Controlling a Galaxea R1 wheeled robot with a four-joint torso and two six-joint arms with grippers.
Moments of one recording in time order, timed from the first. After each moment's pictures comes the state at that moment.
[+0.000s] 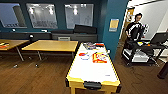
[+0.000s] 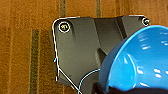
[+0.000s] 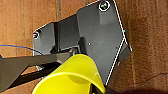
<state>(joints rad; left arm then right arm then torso) 1.51 2.79 -2.55 0.49 -0.14 -0.49 -1.57 2.61 -2.17 0.04 0.14 0.00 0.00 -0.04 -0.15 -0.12</state>
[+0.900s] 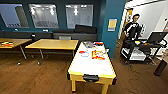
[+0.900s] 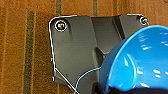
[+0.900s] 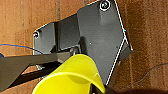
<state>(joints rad) 1.51 2.82 -2.56 0.49 -0.14 -0.49 -1.57 2.61 -2.17 0.04 0.14 0.00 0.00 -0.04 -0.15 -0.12</state>
